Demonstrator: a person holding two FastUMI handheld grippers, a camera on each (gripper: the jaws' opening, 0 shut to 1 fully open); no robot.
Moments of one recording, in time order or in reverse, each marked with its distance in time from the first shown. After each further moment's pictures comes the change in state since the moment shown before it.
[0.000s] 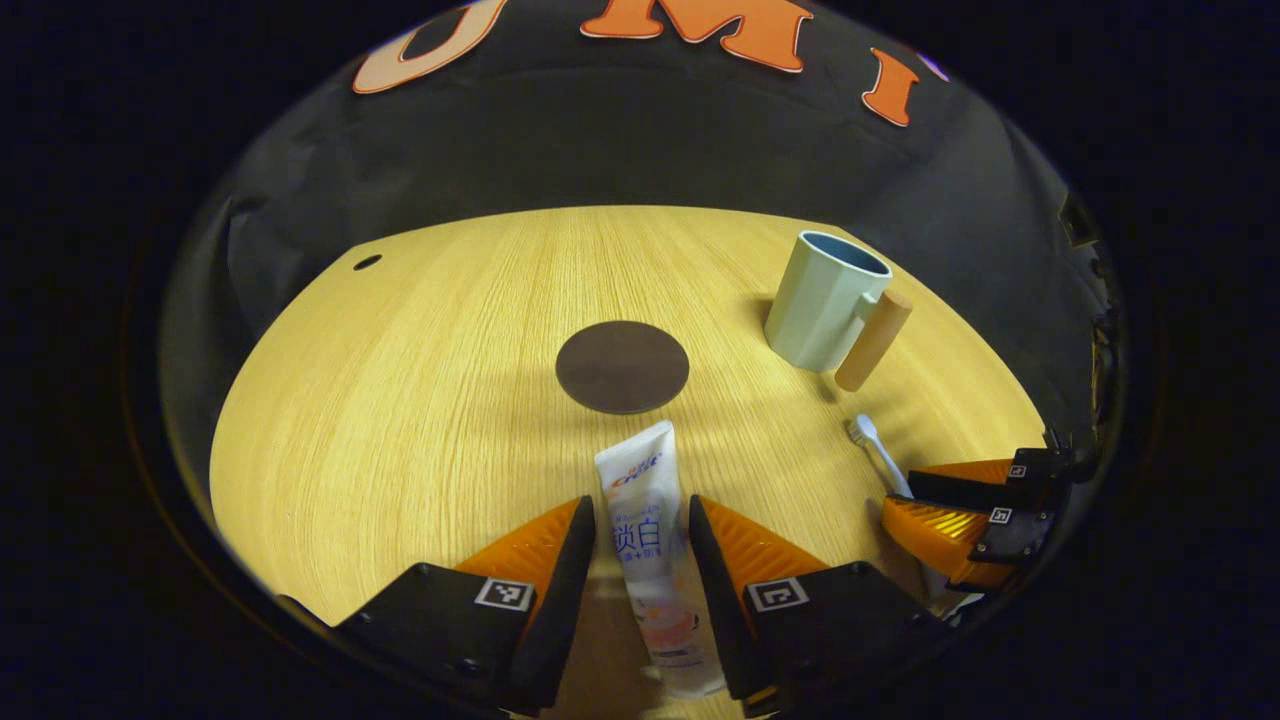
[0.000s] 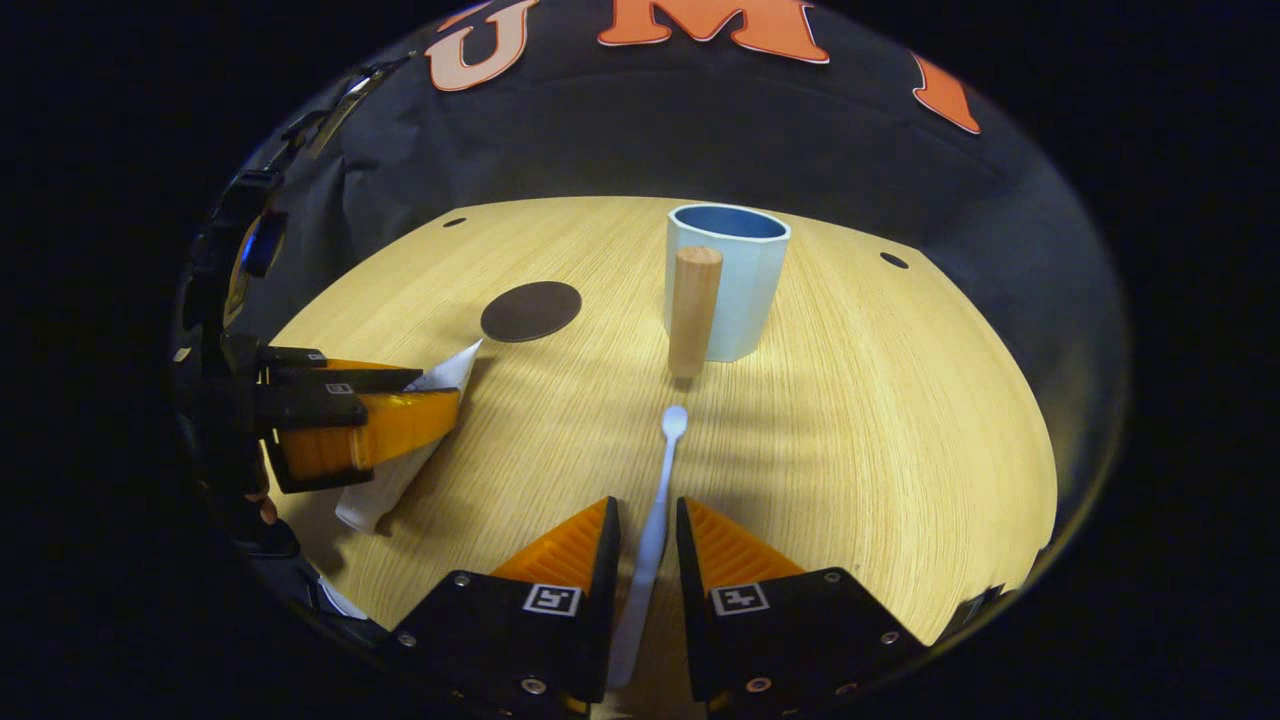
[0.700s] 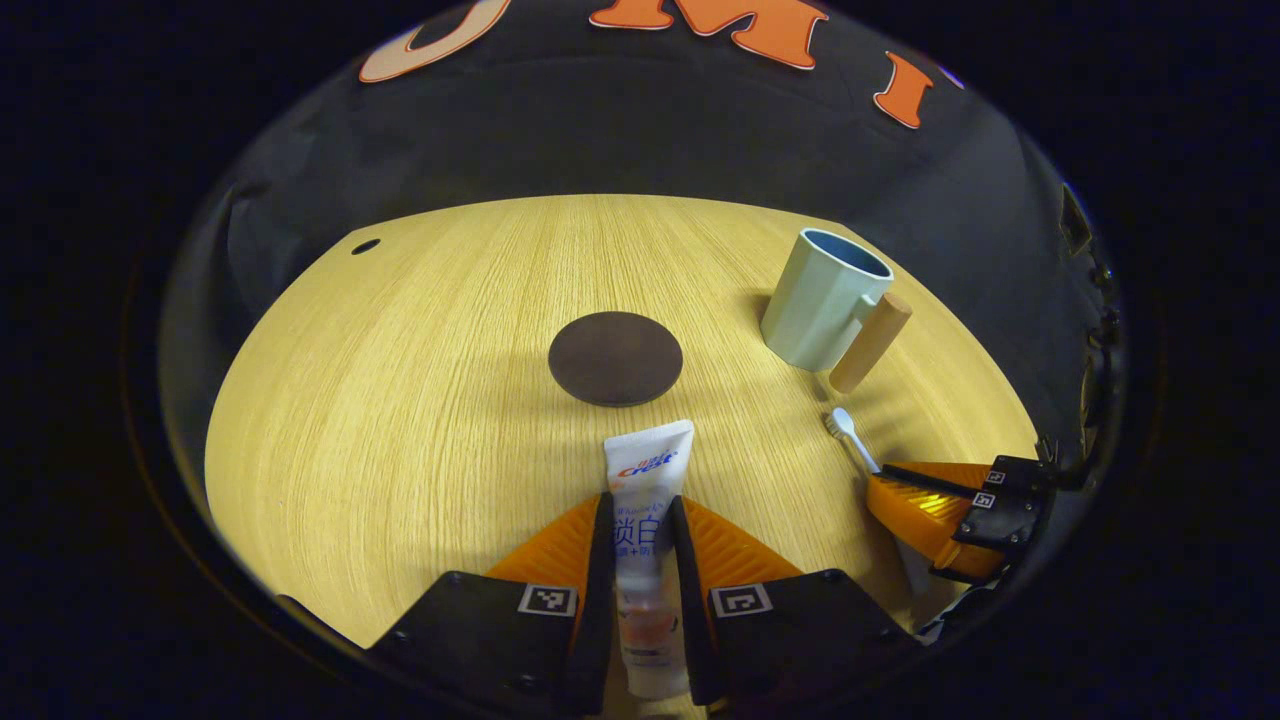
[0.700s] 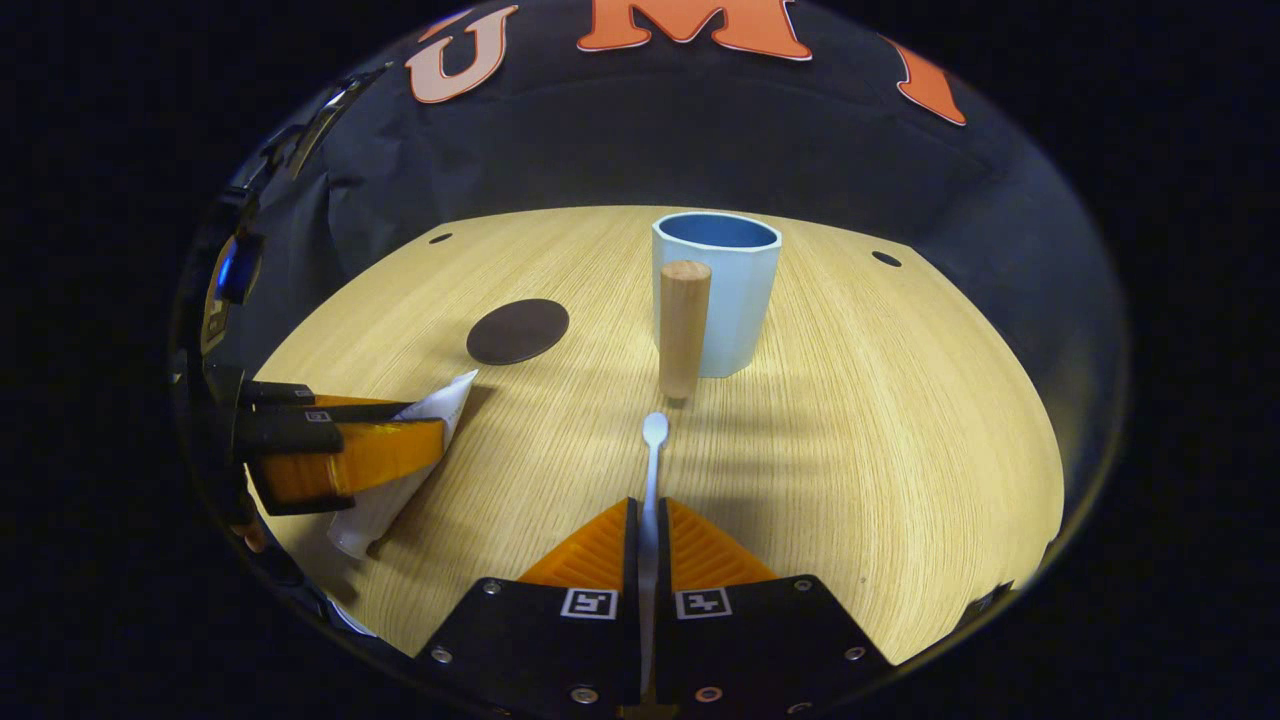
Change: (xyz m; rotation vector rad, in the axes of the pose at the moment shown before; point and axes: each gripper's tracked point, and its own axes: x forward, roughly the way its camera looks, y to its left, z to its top) left arm 0.003 -0.008 0.002 -0.033 0.010 -0.021; right arm 0.014 0.002 0.007 0.039 -0.026 0.000
